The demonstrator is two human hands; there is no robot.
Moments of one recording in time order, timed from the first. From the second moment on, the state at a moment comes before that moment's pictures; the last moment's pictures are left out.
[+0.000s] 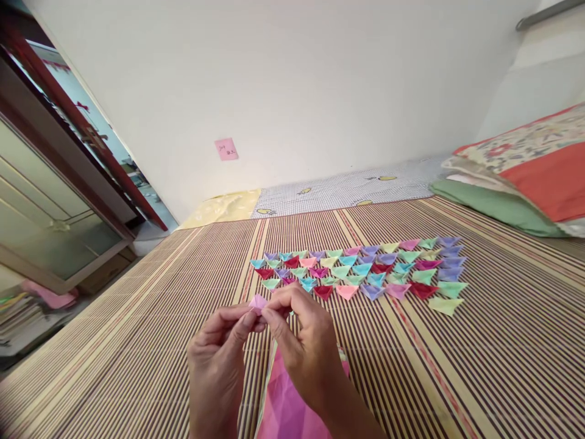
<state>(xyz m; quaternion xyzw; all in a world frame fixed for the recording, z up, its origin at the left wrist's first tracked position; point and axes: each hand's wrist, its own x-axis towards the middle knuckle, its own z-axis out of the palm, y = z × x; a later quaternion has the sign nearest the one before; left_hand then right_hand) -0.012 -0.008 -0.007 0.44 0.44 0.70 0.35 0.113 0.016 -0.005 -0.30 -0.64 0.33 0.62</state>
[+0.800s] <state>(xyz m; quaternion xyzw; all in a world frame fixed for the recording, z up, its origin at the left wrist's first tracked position) -0.003 -0.004 -0.014 0.34 0.42 0.73 0.41 0.111 0.015 -0.003 -0.34 -0.63 0.26 0.64</state>
